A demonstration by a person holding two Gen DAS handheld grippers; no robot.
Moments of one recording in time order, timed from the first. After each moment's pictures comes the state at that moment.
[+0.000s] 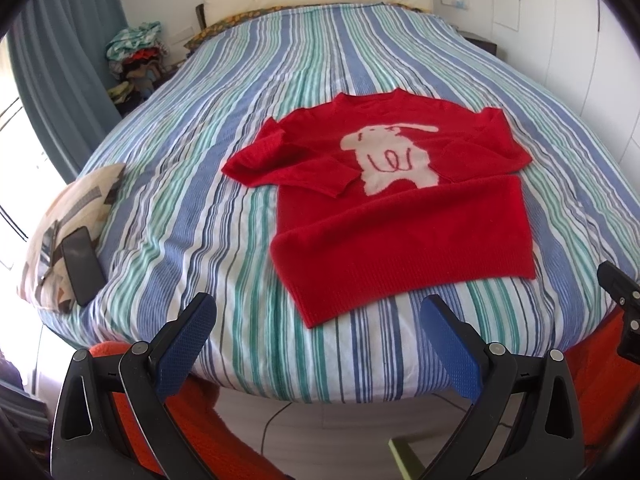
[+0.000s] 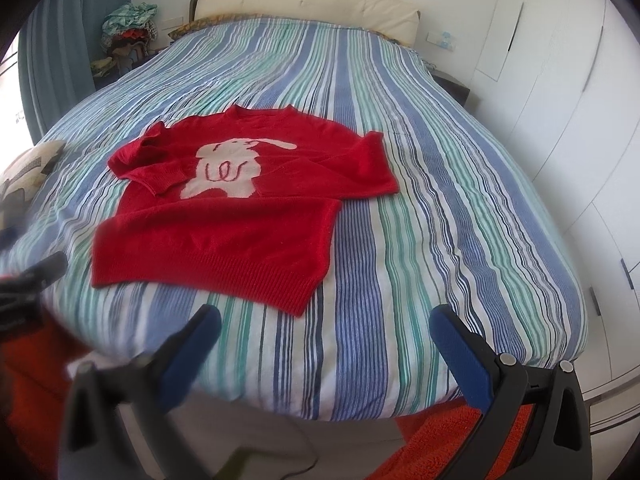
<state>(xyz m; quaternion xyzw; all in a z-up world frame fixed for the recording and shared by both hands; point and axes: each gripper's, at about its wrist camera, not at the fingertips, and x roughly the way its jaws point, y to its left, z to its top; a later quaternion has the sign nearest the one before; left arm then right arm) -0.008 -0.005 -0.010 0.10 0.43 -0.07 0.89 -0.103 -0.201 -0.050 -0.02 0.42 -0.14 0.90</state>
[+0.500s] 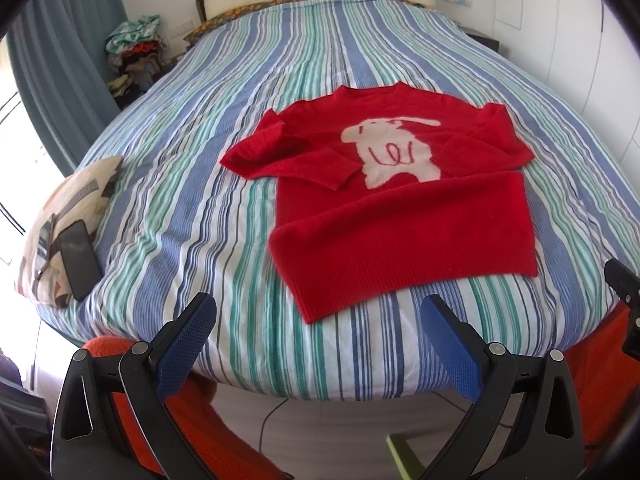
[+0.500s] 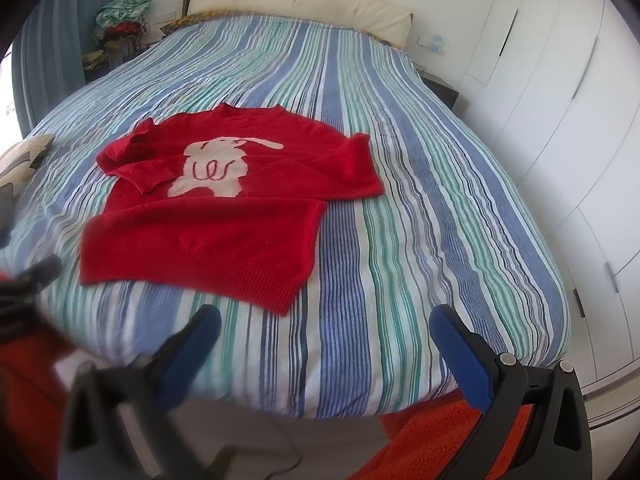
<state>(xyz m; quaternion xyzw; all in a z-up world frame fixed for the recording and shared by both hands) -0.005 -0.004 -0.015 0.10 0.44 -0.06 0.89 -0.104 -0.201 -0.045 -0.04 0.42 -0.16 0.89</state>
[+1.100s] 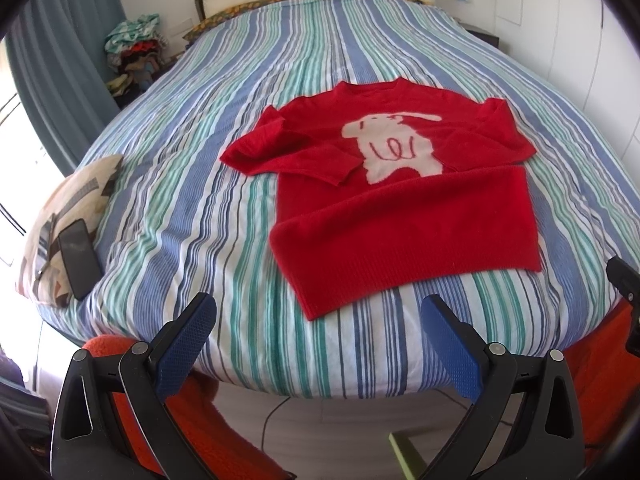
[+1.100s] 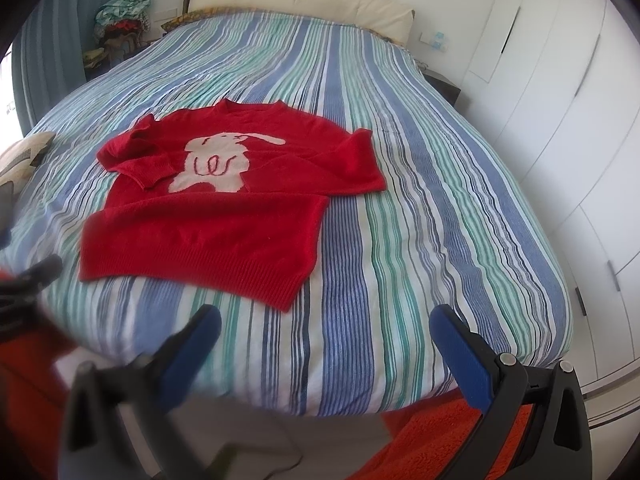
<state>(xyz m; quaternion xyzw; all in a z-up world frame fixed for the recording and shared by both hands) -0.006 -0.001 -0.021 0.11 0.44 -0.06 0.89 -0.104 -0.199 -0.048 -0.04 0.43 -0.16 0.89</state>
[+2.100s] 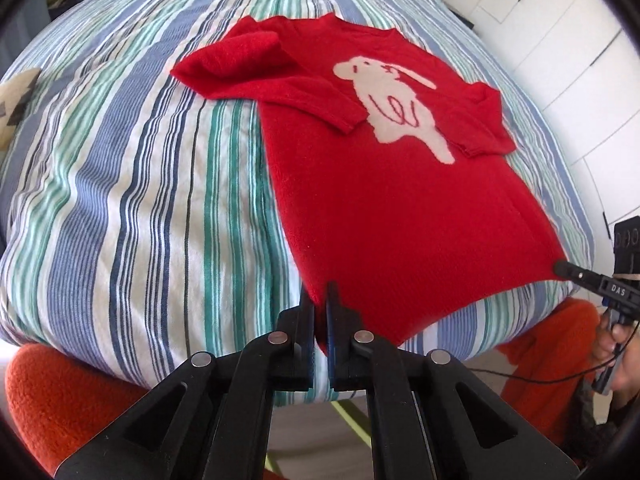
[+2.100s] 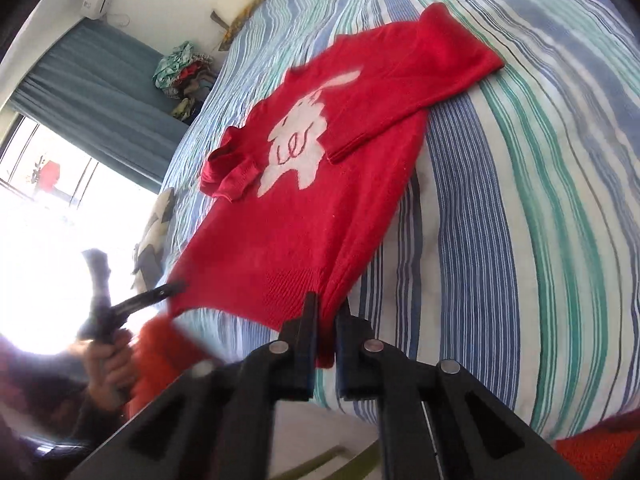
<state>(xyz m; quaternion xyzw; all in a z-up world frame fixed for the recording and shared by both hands) 0.065 0.063 -0.074 0.00 0.58 -0.19 0.80 -0.043 -0.301 -0.127 0.28 0.48 0.12 0.82</state>
